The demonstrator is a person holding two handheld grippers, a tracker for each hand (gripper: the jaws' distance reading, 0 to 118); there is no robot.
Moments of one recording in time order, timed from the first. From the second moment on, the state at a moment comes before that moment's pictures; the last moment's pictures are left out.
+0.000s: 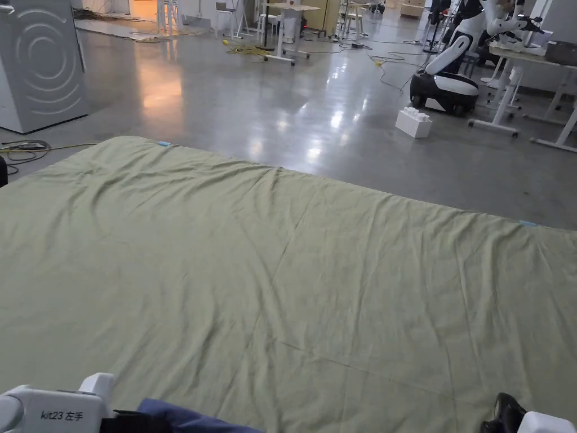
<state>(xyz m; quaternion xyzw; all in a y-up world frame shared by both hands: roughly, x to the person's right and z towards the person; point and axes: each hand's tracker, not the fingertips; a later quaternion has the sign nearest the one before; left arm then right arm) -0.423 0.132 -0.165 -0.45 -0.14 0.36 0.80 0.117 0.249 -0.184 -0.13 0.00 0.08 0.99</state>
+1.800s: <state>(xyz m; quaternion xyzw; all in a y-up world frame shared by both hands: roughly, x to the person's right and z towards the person) -0.142 0.149 -0.208 -0.56 -0.09 0.20 0.80 0.183 0.230 -0.152 -0.15 -0.03 0.04 0.99</state>
